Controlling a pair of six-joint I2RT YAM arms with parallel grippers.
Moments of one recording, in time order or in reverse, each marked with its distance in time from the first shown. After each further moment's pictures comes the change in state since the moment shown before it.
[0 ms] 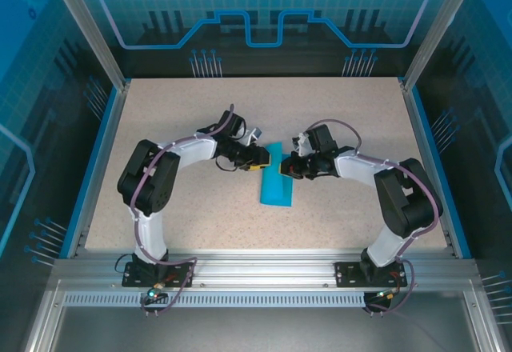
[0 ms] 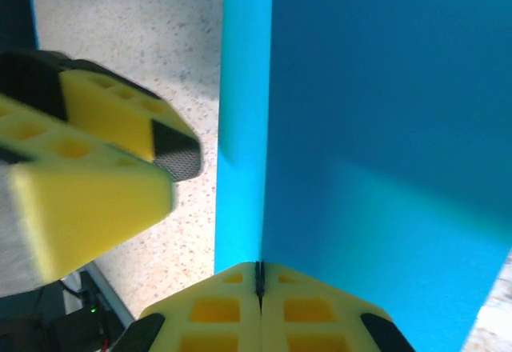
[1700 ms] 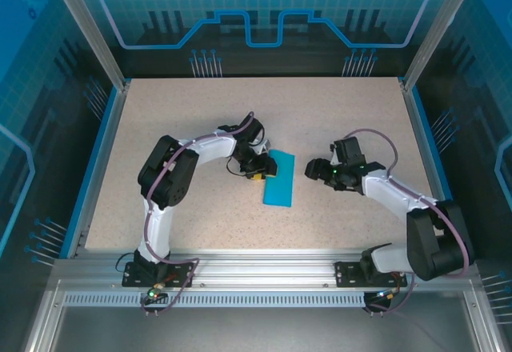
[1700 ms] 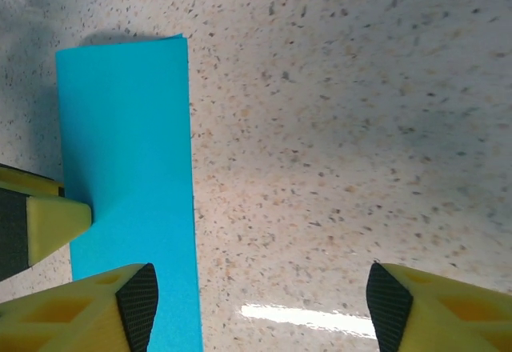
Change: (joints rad) left arm -0.104 0.171 0.196 -0.283 -0.201 0.040; right arm -0.136 -0.352 -0.226 -0.132 0.371 0.002
